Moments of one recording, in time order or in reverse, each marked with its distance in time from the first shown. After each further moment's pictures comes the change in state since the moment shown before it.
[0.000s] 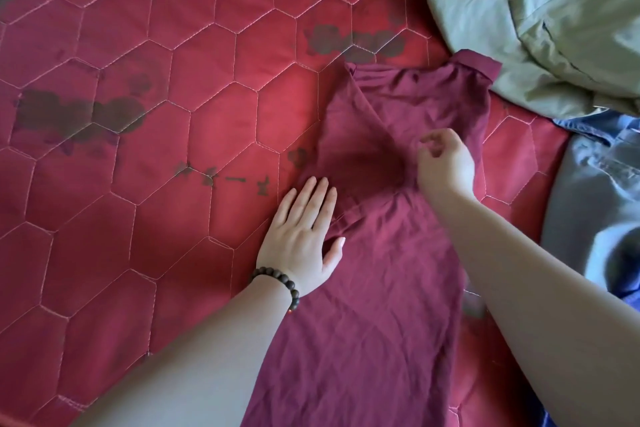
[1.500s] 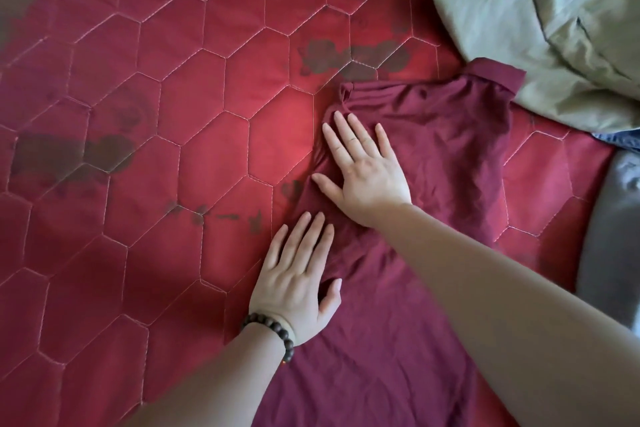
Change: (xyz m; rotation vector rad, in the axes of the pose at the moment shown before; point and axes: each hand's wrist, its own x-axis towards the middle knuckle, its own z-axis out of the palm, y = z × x) left_hand 0.004 0.002 0.002 -0.011 -0.018 -0.027; right_hand 0.024 -0.018 0.083 -0.716 -0.296 -0.810
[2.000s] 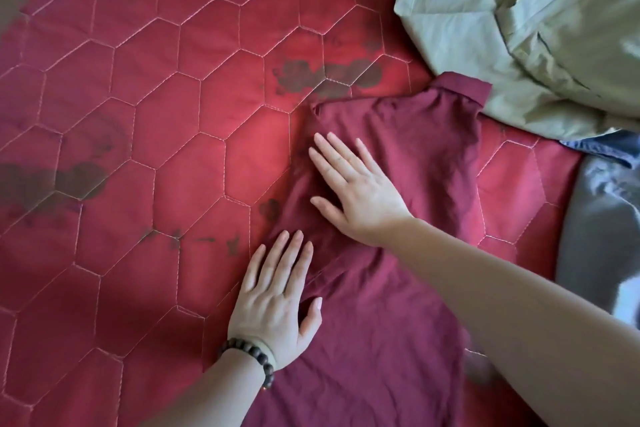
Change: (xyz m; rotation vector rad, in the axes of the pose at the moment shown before) left_hand -0.001 -0.002 0.002 0.016 0.003 0.014; right_hand -0.013 0.030 -0.004 0.069 0.111 -0.221
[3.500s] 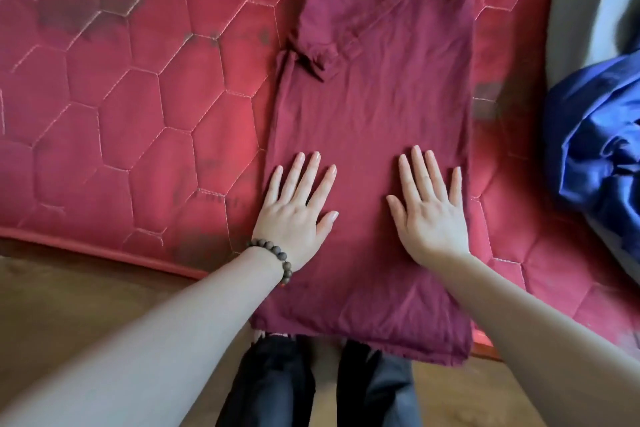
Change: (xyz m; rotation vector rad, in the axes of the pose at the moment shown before) left_hand -0.209 0.012 0.012 0.125 -0.172 0.146; right_hand -0.310 -0.210 0.055 -0.003 -0.044 0.632
